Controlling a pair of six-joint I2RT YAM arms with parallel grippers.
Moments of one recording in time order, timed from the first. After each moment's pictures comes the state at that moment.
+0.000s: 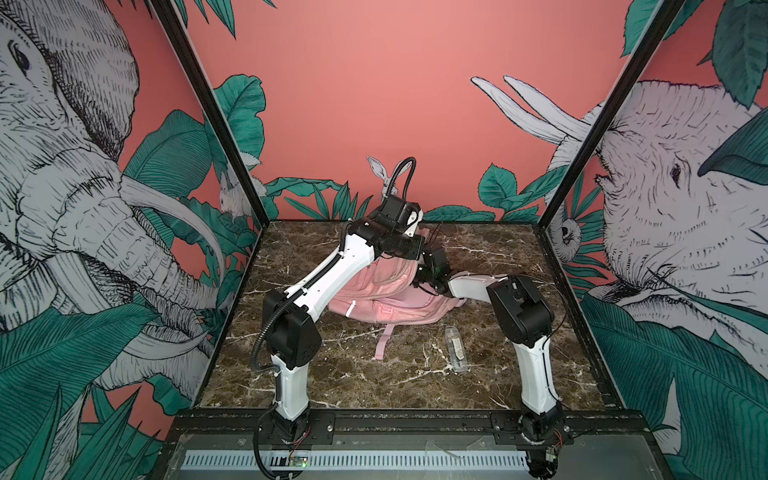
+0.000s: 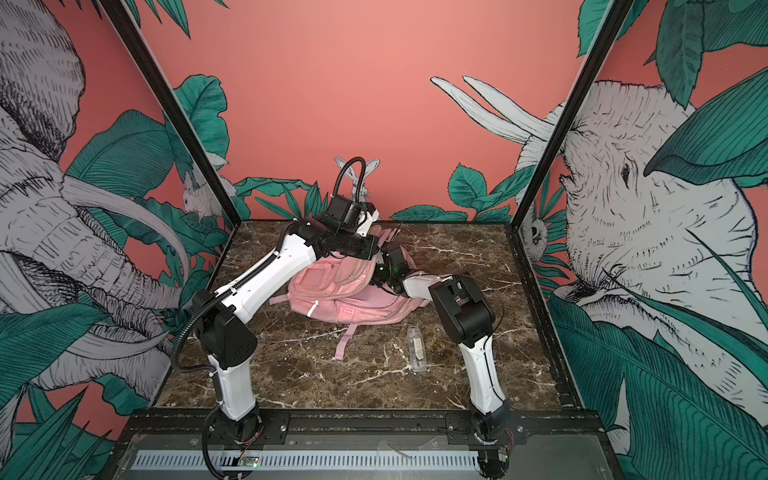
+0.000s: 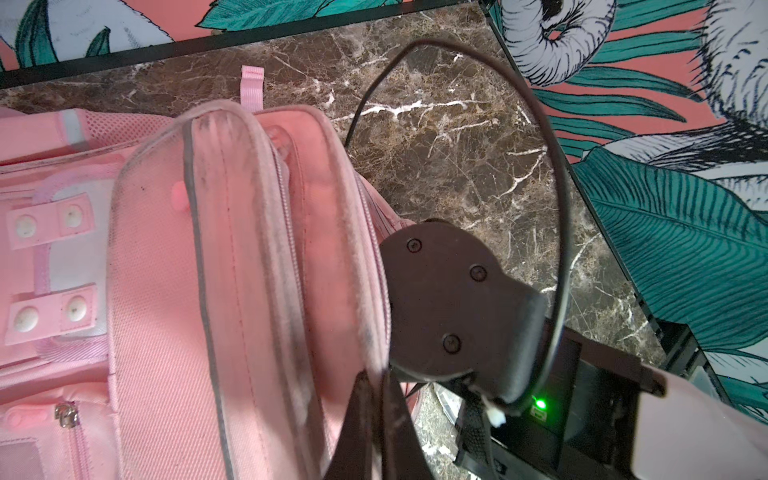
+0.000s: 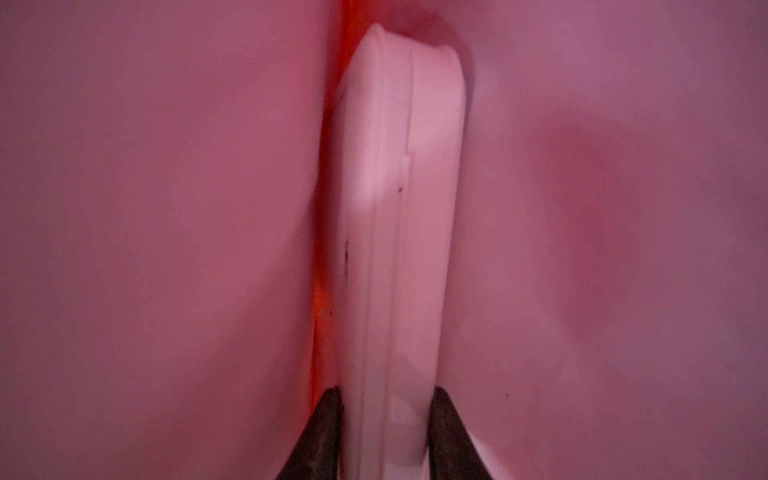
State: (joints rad) left arm -0.68 1.90 1.95 -0.85 0.20 -0.27; right arm 0.56 2.15 1.36 0.30 -0.52 1.06
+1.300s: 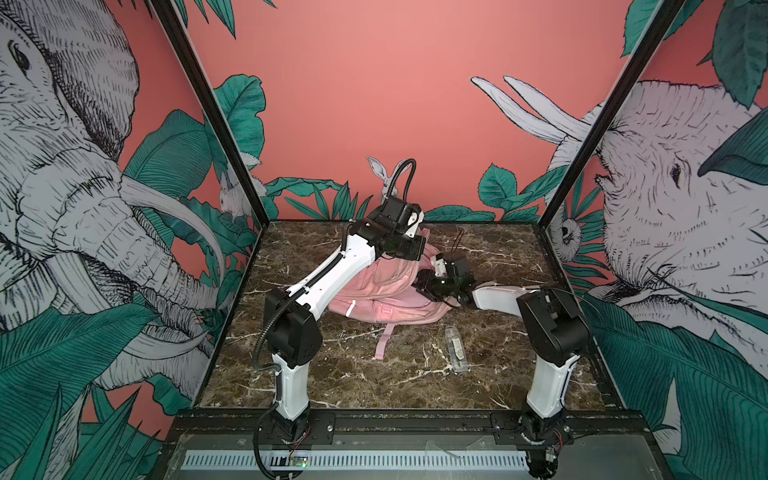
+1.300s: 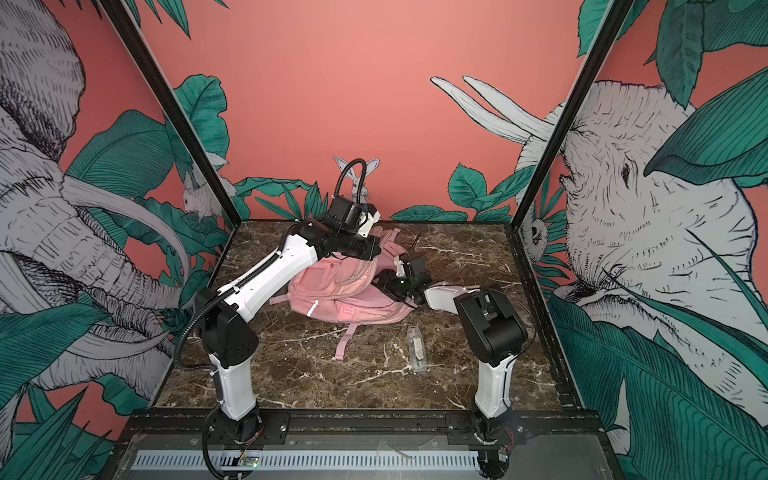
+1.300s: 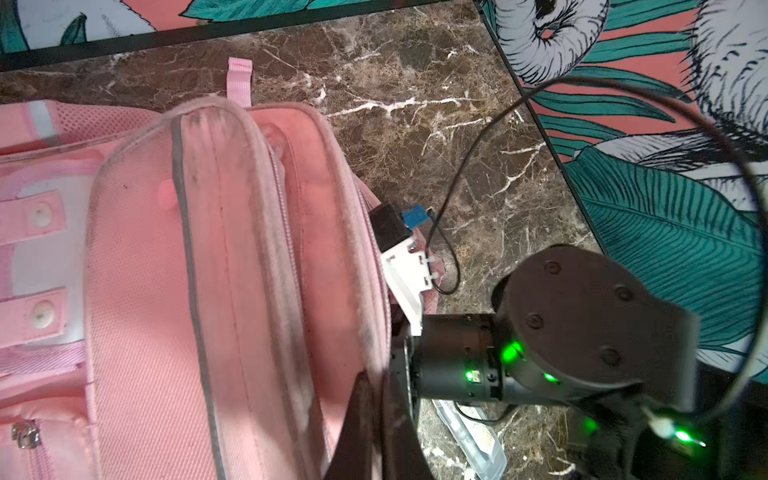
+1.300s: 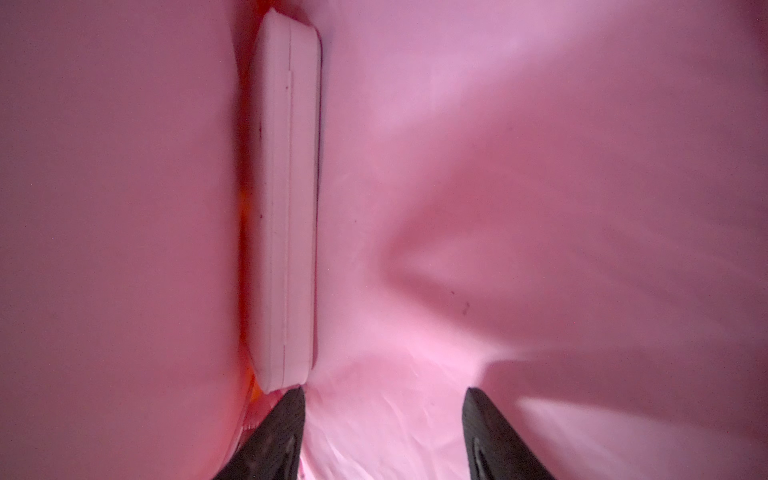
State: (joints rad) left arm -0.67 1.92 1.94 -0.83 0.23 -0.28; right arm 0.48 1.85 1.03 0.16 -0.50 0.90
